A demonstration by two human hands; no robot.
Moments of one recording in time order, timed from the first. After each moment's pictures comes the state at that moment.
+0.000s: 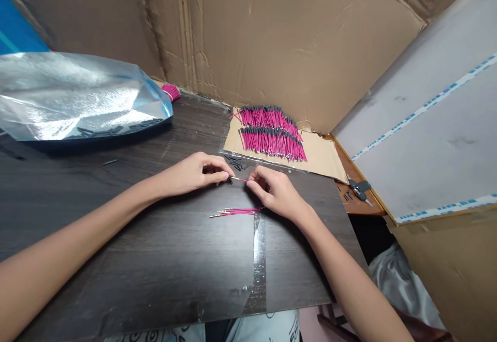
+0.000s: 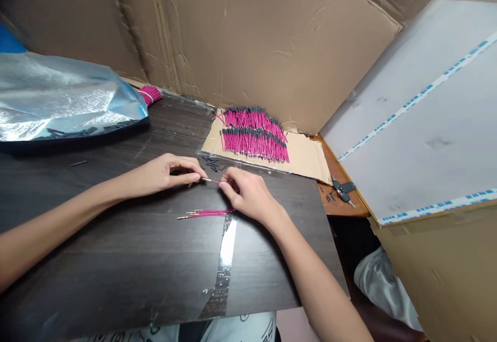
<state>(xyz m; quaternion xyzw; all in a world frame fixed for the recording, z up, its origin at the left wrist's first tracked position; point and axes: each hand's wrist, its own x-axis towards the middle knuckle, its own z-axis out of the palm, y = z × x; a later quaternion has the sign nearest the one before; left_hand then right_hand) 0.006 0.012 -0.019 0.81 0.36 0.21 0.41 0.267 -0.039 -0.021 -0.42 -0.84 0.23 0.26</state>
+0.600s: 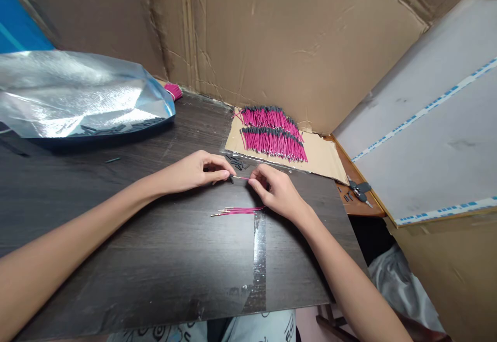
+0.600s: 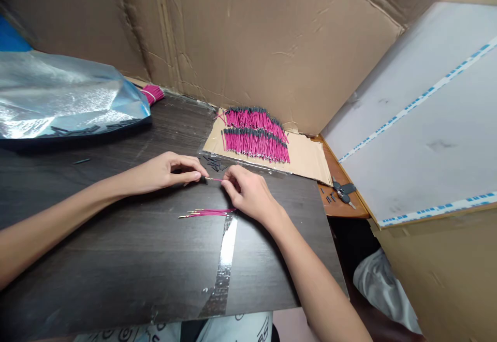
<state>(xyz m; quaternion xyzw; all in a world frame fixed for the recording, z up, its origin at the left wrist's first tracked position) 0.005 0.013 -0.020 0.81 0.37 0.20 0.42 0.268 -0.038 -0.025 -0.42 -0.84 0.21 0.28</state>
